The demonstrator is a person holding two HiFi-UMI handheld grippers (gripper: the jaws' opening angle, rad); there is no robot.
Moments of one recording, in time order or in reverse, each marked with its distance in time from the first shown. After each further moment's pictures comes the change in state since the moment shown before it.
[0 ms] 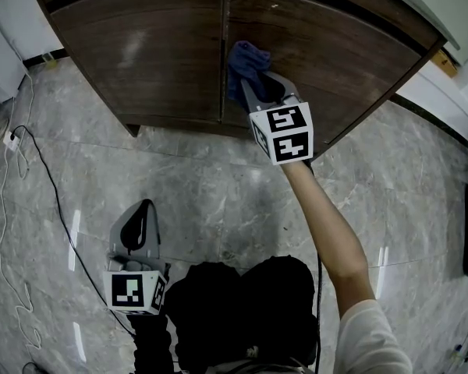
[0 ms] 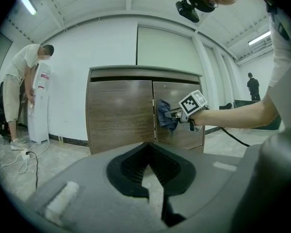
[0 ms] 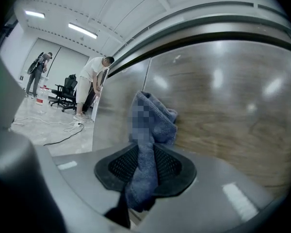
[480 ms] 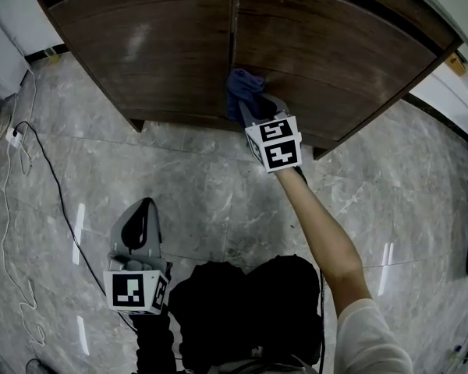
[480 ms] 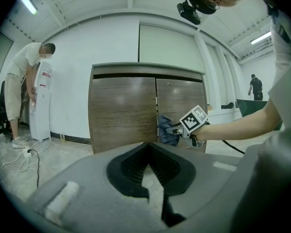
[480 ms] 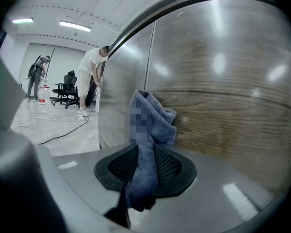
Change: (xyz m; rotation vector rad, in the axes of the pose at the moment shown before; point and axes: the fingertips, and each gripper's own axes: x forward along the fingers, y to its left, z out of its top) left arm 0.004 0.011 -0.008 -0.009 0.019 0.017; right arm 0.026 0.037 -0.090 0.069 0.142 0.066
